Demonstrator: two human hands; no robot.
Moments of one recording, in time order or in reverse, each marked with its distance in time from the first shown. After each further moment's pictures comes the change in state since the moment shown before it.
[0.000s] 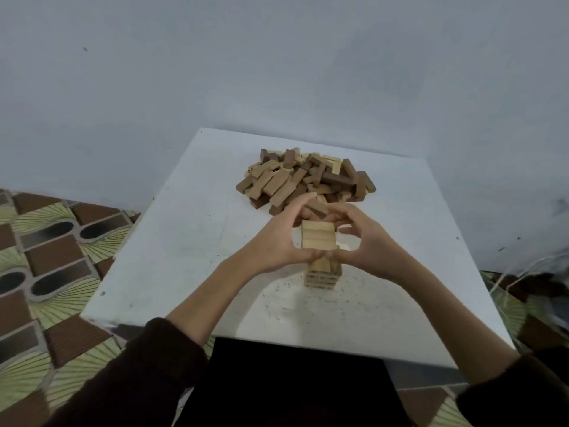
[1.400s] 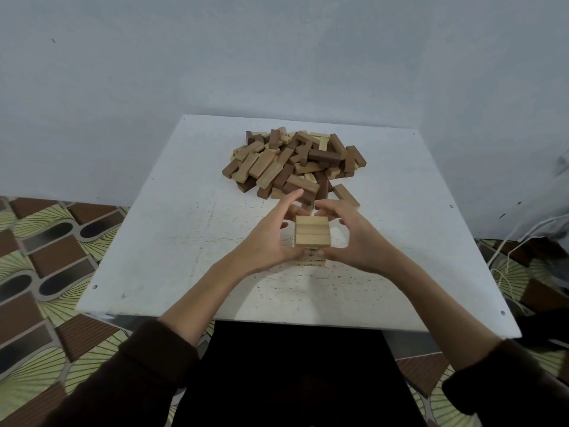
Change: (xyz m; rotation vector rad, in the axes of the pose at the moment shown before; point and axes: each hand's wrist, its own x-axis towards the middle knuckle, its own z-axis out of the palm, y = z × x) left_hand -0.014 -0.012 0.024 0.053 -0.044 -0.091; right_hand -0.020 0.035 0.017 -0.081 0.009 -0.057
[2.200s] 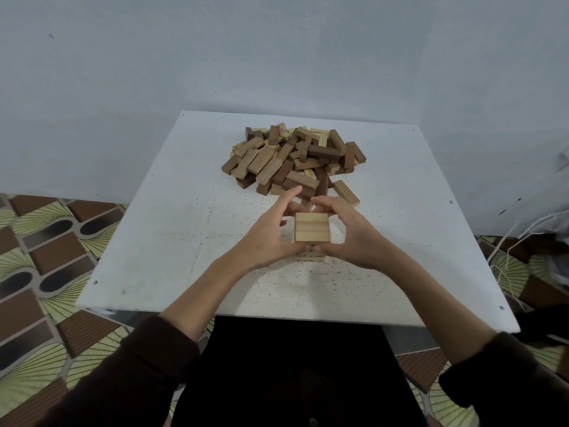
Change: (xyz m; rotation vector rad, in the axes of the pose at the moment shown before) left_hand 0.000 -0.005 0.003 -0.026 0.003 -0.021; right_hand 0.002 -0.002 0.004 0.062 0.004 0.014
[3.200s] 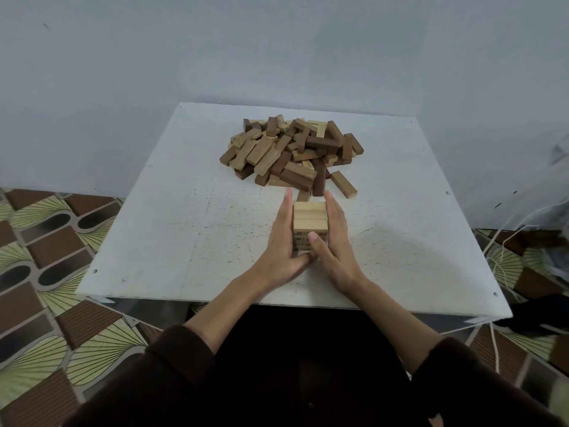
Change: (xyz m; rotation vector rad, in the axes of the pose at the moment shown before) left_hand -0.020 -0.023 0.052 -0.228 0.086 -0.035; right_hand -0.027 0.008 0.064 0.169 0.299 0.067
